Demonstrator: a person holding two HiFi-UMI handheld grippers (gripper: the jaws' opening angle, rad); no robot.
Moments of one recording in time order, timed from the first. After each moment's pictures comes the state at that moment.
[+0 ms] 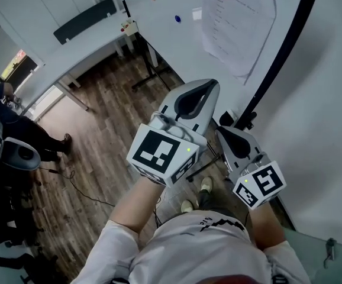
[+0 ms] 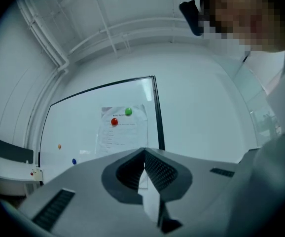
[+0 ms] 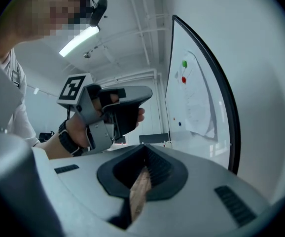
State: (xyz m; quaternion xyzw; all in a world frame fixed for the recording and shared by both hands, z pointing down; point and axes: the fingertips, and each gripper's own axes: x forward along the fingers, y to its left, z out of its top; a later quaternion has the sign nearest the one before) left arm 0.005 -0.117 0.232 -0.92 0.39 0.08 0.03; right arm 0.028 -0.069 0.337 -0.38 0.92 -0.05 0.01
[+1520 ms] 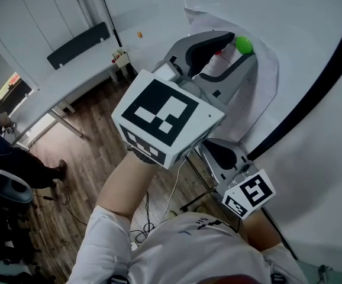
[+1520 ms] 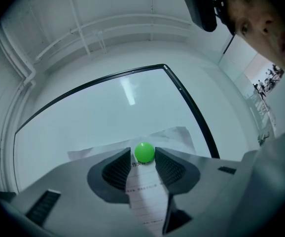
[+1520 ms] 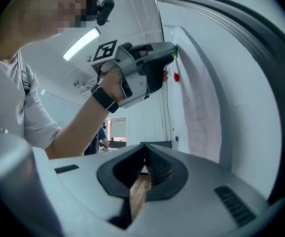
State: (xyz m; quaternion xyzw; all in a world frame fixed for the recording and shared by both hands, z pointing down) left arm 0.085 -0.266 0.086 -0.94 0.31 0.04 0.17; right arm 0.031 -0.204 0.295 -0.35 0.94 -0.01 0.04
